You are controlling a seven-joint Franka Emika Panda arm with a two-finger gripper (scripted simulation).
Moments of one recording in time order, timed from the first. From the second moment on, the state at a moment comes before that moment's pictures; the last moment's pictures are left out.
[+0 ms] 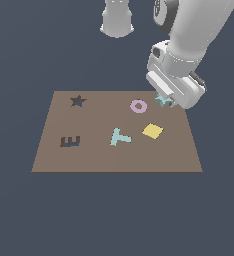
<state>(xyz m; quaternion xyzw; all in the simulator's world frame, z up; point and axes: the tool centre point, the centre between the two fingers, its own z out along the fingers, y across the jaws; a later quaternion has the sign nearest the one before) -0.106 0.165 0.051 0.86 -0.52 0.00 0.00</state>
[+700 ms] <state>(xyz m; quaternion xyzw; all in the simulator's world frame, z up) -0.106 0.166 0.031 0.85 -0.52 0.00 0.00</state>
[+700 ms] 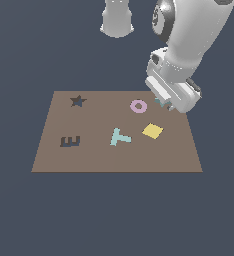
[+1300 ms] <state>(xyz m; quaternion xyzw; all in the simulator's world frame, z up) -0.105 0.166 0.031 0.85 -0.52 0.00 0.00</state>
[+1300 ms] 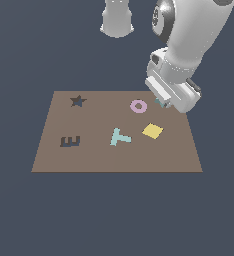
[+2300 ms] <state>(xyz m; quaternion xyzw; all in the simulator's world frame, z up) -0.119 0.129 0.034 0.88 -0.48 0.00 0.00</state>
